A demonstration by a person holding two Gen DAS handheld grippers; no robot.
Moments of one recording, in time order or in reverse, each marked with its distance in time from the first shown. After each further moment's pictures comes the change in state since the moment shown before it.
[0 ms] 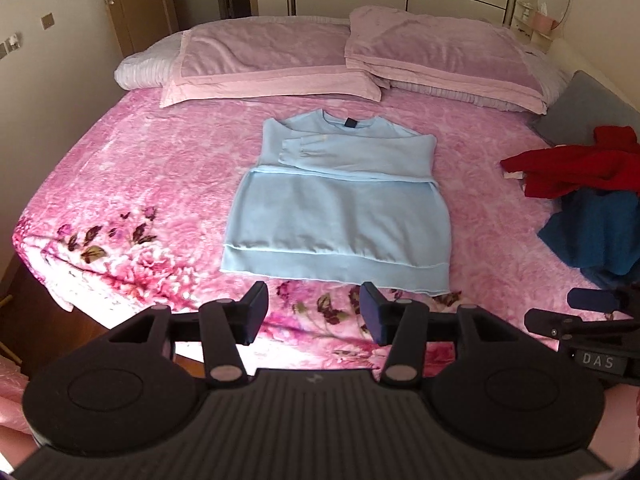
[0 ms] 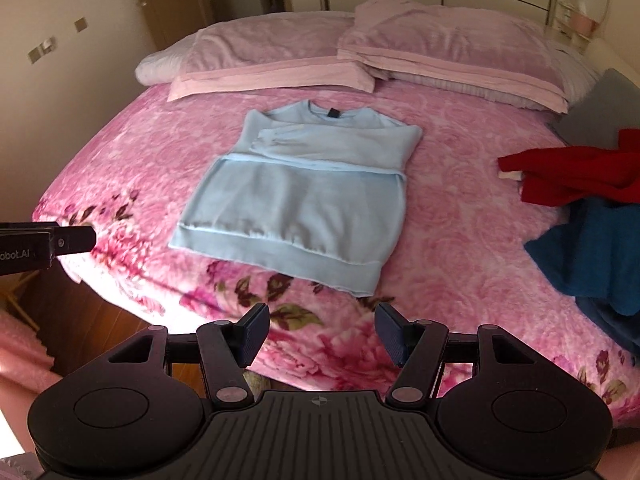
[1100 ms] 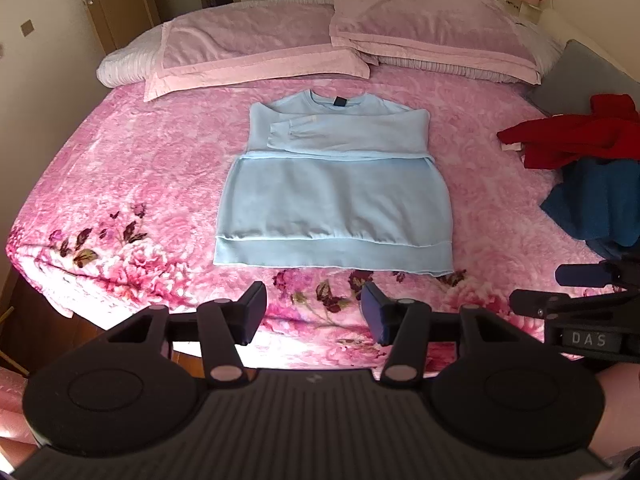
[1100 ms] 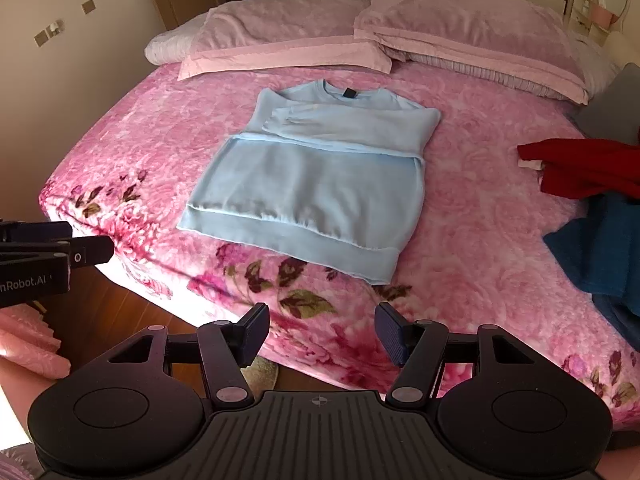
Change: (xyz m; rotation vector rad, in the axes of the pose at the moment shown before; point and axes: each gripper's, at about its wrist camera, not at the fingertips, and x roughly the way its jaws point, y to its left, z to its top) left arm 0.037 0.001 0.007 0.068 0.060 -0.028; right arm 0.029 0.007 0.010 -0.006 0.058 0.023
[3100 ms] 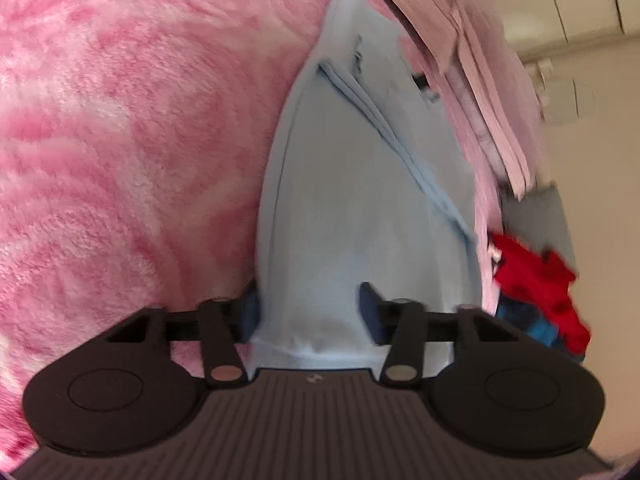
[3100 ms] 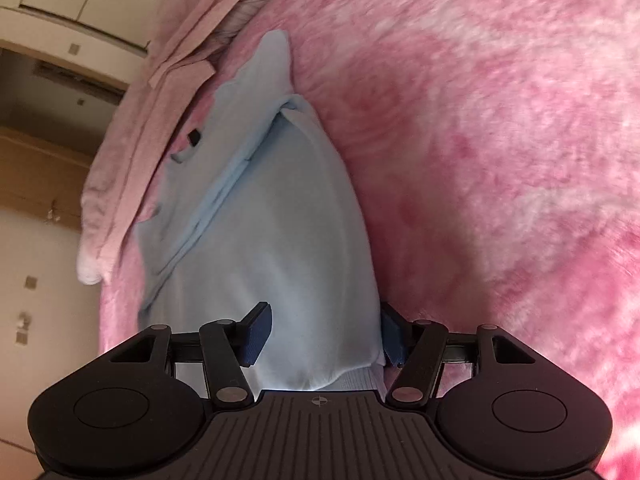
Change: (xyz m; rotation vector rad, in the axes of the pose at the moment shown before) left arm 0.442 0.274 0.022 -0.492 0.242 -0.695; right arm 0.296 -0.206 -0.001 0.882 -0.137 0.269
